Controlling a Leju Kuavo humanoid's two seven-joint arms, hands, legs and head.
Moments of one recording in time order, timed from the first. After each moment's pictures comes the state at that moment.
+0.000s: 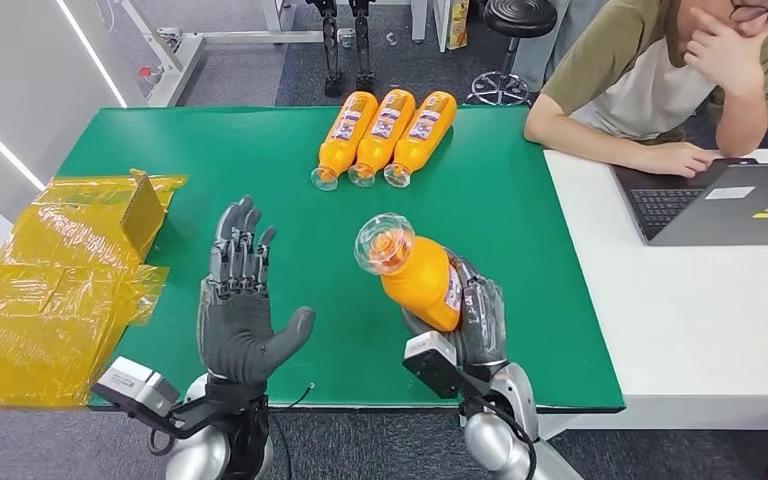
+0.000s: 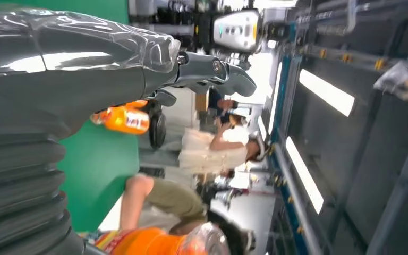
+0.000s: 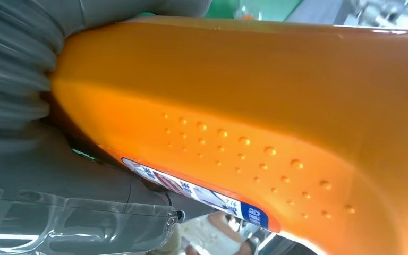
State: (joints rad) left arm -0.07 -0.19 -0.52 -1.41 -0.15 0.12 -0.44; right arm -0.25 -0.08 0.62 -1.33 0.62 -0.63 -0.25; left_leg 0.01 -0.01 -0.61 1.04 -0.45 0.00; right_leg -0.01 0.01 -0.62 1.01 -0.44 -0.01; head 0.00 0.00
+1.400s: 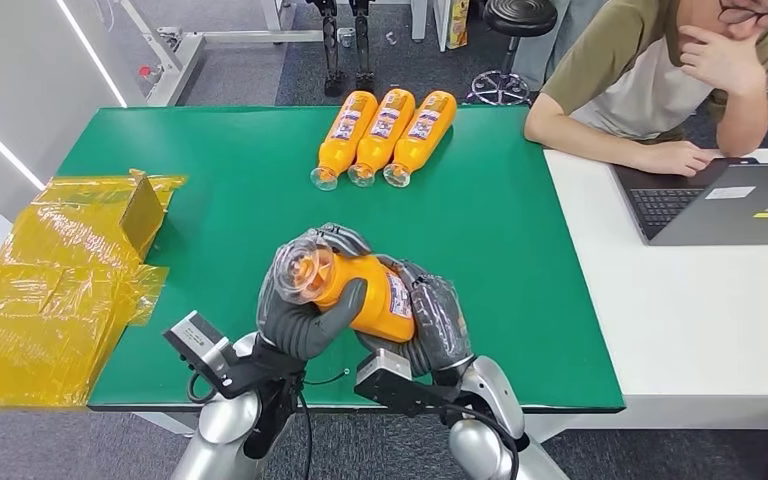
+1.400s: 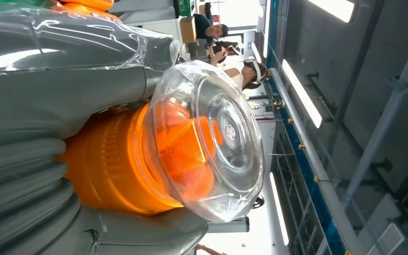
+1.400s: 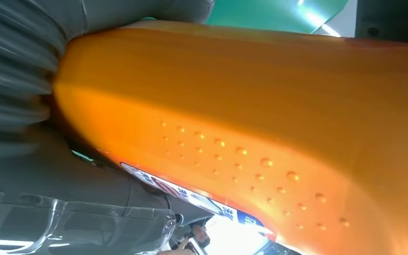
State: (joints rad) left arm -0.23 -0.25 -0.52 -1.24 -0.19 -0.13 -0.42; right arm -0.24 -0.02 0.64 -1.45 0.78 -0.29 -0.19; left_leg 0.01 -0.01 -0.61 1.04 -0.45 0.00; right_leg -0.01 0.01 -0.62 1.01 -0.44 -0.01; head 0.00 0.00
